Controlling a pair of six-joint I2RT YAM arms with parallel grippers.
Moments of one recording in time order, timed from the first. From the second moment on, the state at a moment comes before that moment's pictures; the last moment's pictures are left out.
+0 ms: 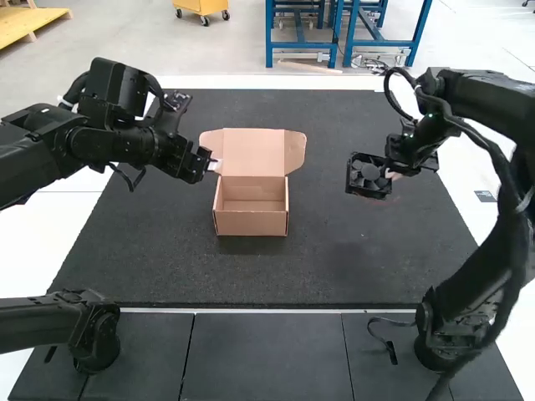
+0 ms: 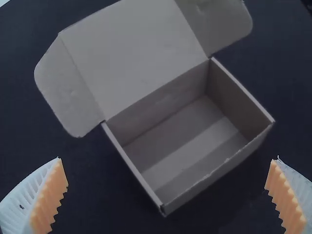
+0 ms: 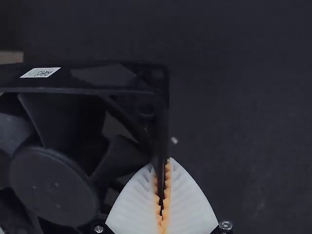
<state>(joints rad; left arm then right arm) -0.46 0.93 0.93 -0.61 0.07 0.13 0.06 1.46 1.23 -1.02 -0.19 0.10</state>
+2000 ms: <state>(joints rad) -0.46 0.69 0.84 -0.75 0.04 0.13 0.70 1.77 1.56 -0.95 -0.12 0.45</state>
